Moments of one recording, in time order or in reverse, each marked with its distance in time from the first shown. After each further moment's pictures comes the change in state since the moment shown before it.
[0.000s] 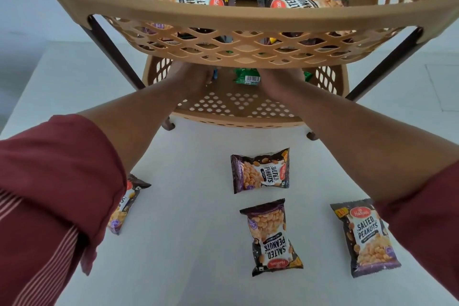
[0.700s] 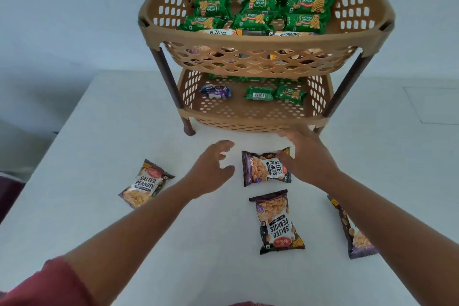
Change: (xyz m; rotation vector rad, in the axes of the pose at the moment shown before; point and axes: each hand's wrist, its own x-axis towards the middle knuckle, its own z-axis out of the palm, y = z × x) left_hand -0.226 0.013 0.045 -0.384 -0.164 -0.096; right_hand -0.204 0.002 -0.006 0.360 0.027 0.024
